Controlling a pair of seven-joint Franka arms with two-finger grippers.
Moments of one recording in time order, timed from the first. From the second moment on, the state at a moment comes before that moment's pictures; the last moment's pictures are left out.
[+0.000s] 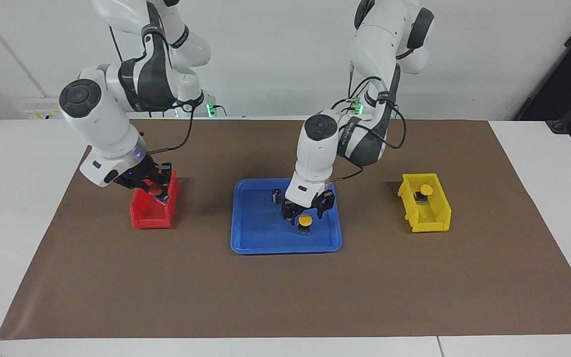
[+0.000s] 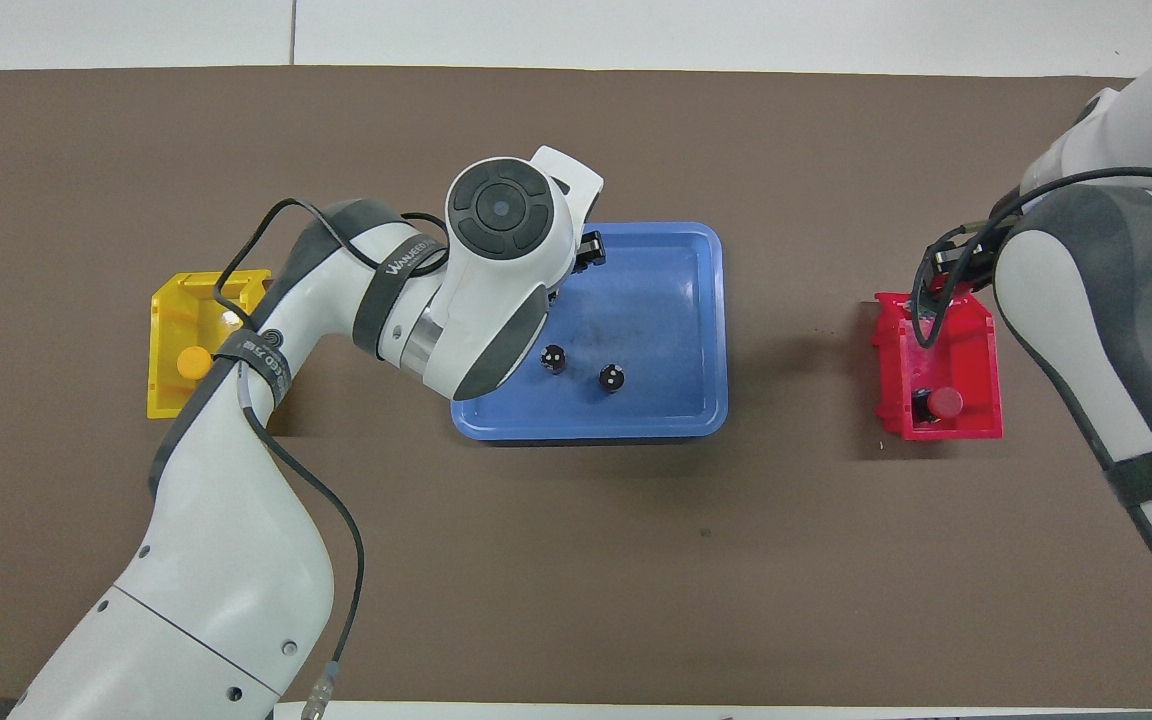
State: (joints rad) left arm -0.65 0.56 0.00 -1.48 0.06 2.16 -0.85; right arm -0.07 0.19 0.08 -1.74 0.00 1.84 -0.11
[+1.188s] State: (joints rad) left arm -0.61 0.52 0.03 -1.21 0.08 1.69 -0.81; right arm -0.13 0.08 0.08 -2.10 0.00 2.17 -0.25
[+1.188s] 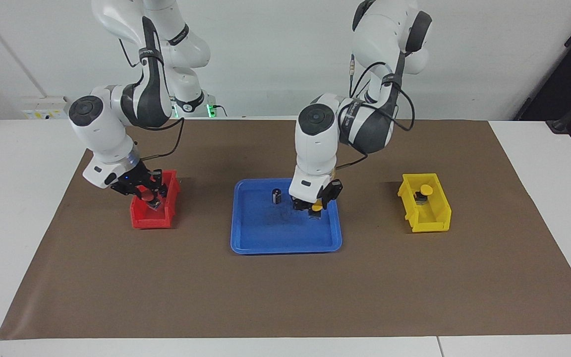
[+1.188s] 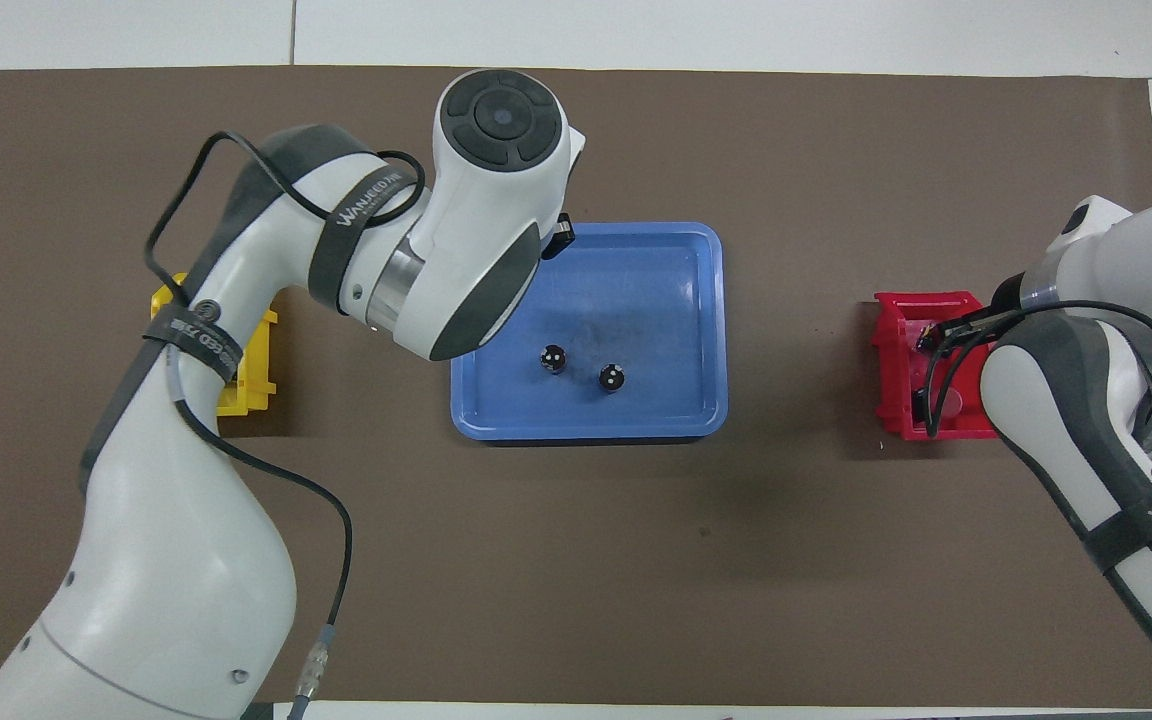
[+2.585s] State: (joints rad) left arm -0.11 0.17 0.02 -1.89 0.09 2.07 -0.17; right arm -0.13 0.08 0.08 -2.18 0.00 2.27 -0.25
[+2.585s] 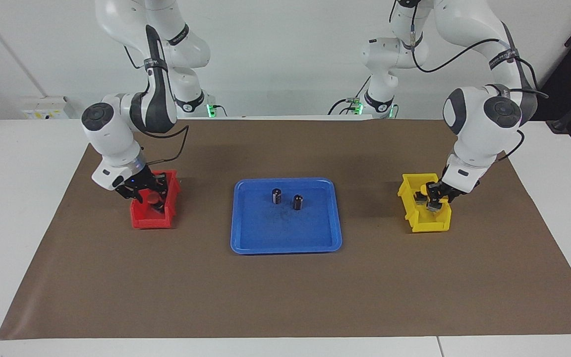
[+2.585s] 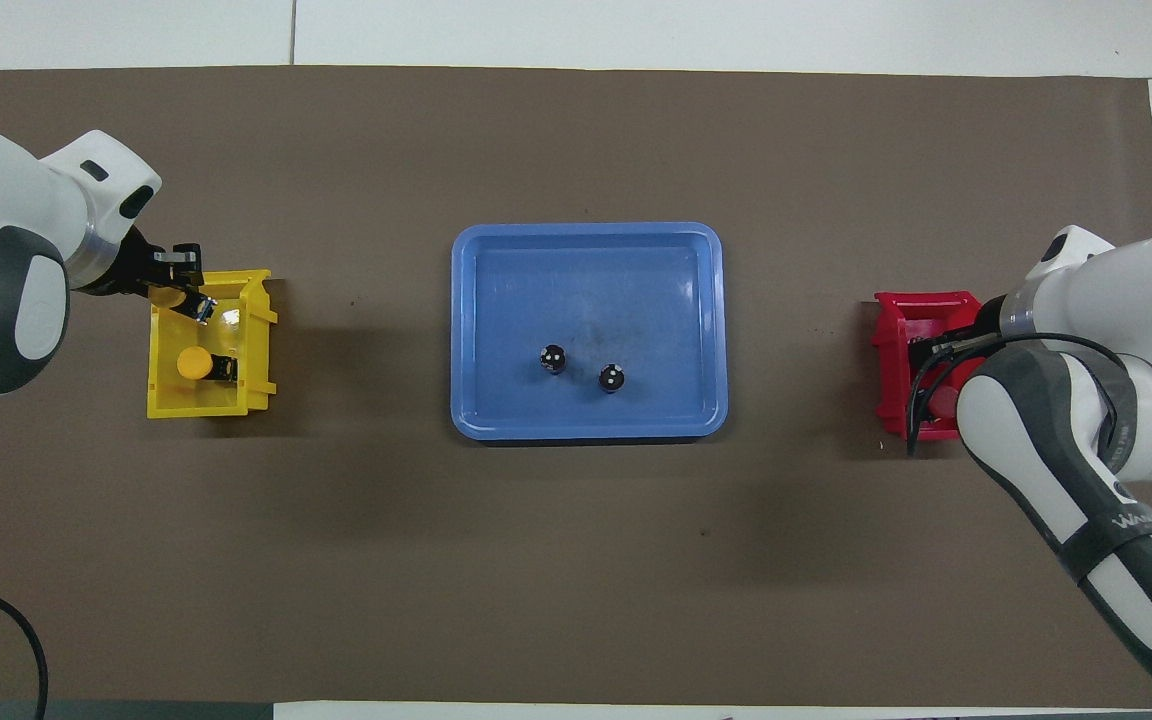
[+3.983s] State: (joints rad) left arm -0.10 0.17 0.02 -1.79 0.06 1.98 -0.28; right arm -0.16 -0.05 0.06 -1.72 0.00 1.56 -0.21
